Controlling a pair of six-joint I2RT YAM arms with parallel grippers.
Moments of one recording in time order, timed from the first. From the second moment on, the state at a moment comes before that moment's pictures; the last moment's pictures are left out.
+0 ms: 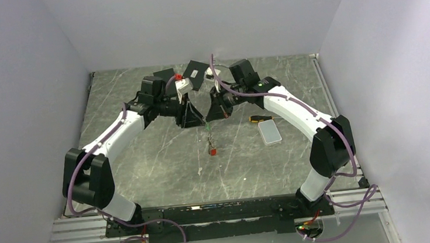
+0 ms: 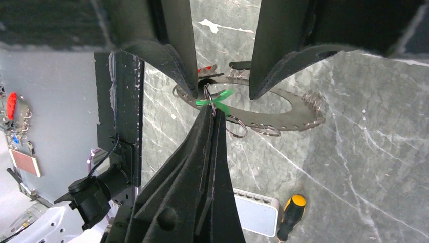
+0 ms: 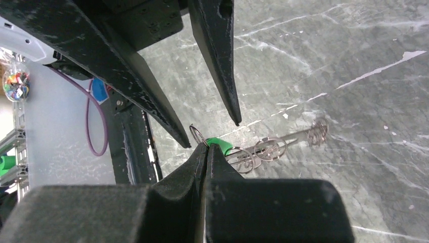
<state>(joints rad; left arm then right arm) -0.37 1.53 1.16 -0.28 1.08 0.19 0.54 1.66 1.44 -0.53 -0.82 -0.06</state>
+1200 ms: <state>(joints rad) -0.38 1.57 1.27 -0.54 1.07 0.33 0.43 1.47 0.96 -0.14 -0.89 -0.09</state>
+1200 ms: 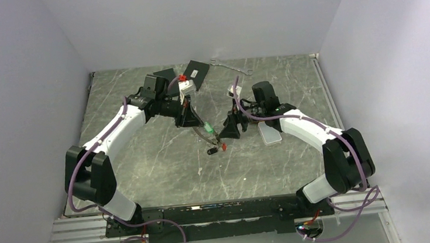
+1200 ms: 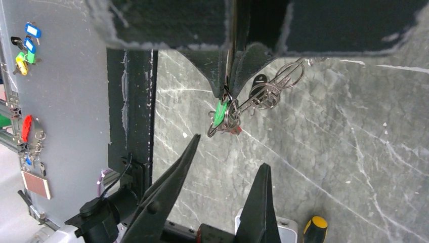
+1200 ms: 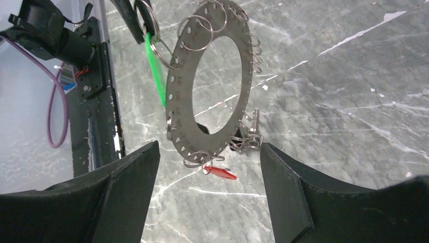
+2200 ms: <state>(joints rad) -0.38 1.58 1.31 -0.43 1.13 0.11 0.49 1.47 0.82 0.25 -0.84 0.00</state>
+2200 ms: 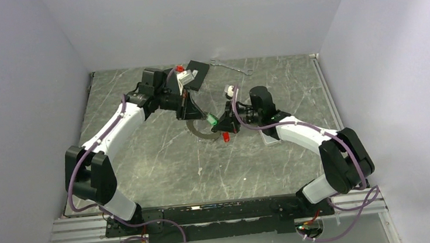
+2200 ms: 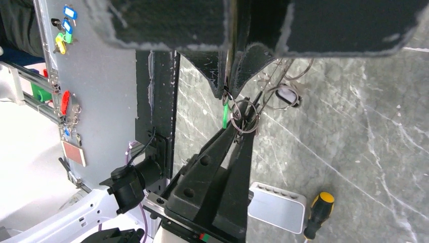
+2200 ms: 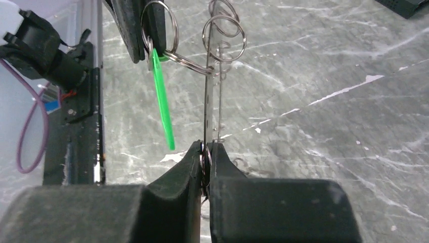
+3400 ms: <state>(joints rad) -0.26 1.51 0.90 0.76 1.25 -0.86 0.35 1.58 0.71 1.36 -0.97 1.13</state>
